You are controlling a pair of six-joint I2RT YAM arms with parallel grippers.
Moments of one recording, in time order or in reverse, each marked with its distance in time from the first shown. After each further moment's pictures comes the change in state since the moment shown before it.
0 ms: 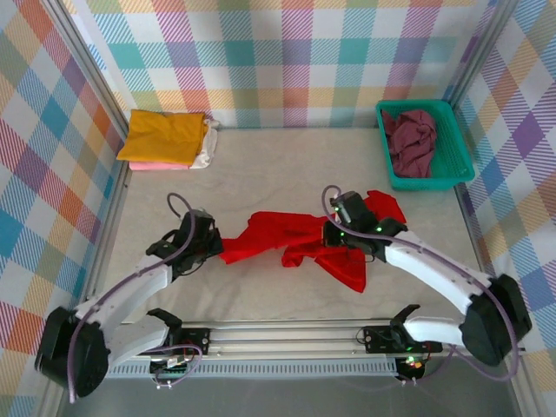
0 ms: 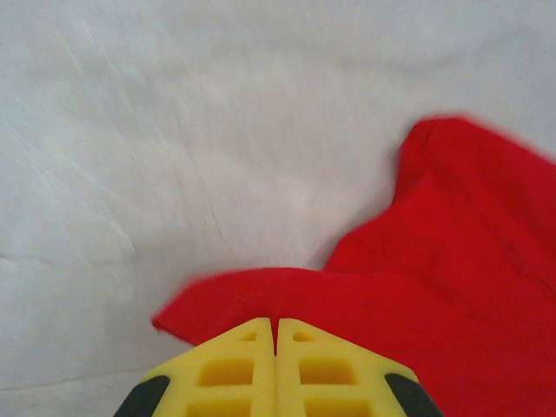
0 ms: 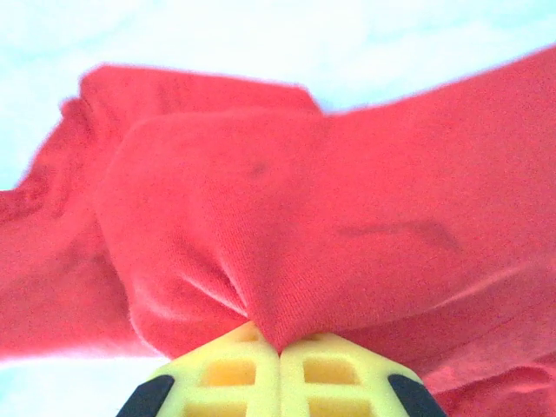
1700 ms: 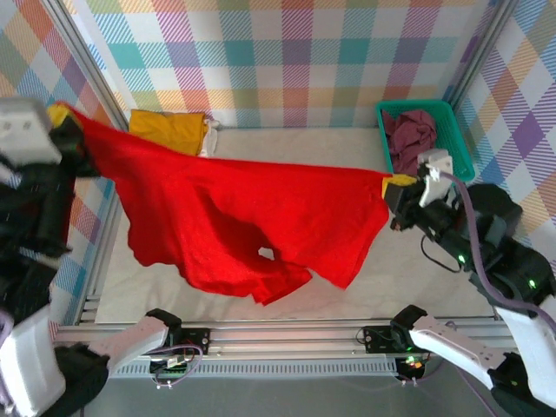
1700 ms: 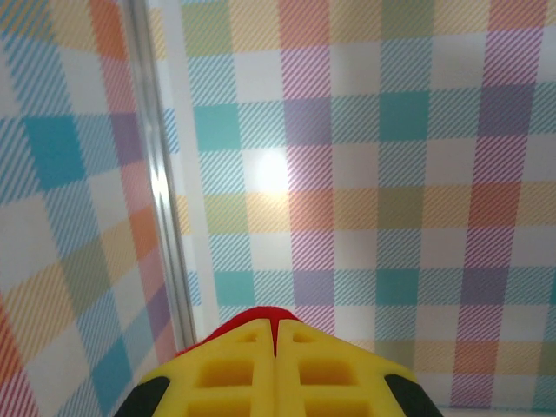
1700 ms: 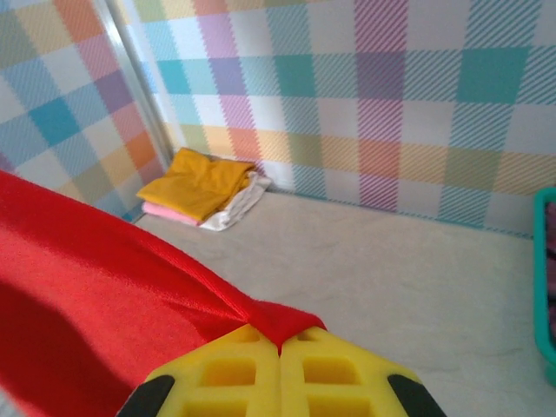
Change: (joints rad) left arm 0.055 0.087 1.495 -0.339 -0.336 0.870; right arm -0.010 -0.336 0.652 -0.332 0.119 -0.355
